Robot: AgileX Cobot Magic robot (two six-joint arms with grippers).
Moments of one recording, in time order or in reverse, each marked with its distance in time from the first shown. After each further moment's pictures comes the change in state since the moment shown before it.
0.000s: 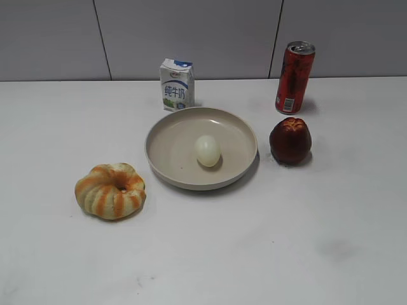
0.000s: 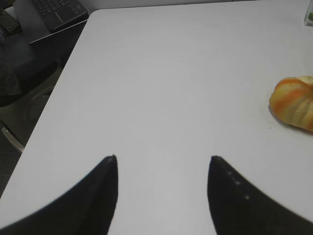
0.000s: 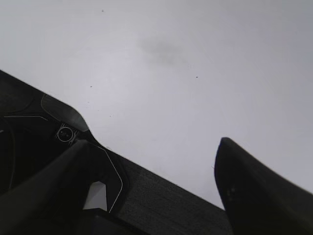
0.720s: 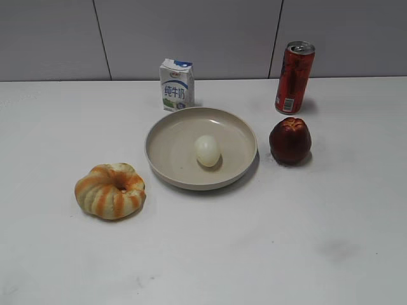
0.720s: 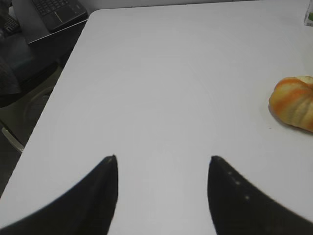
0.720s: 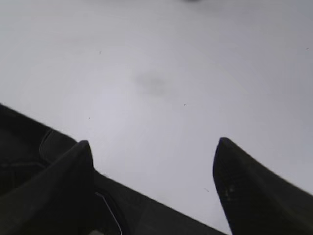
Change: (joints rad) left arm 0.000 0.000 0.000 0.000 0.000 0.000; right arm -0.115 -0.282 0.001 0.003 0.001 -0.003
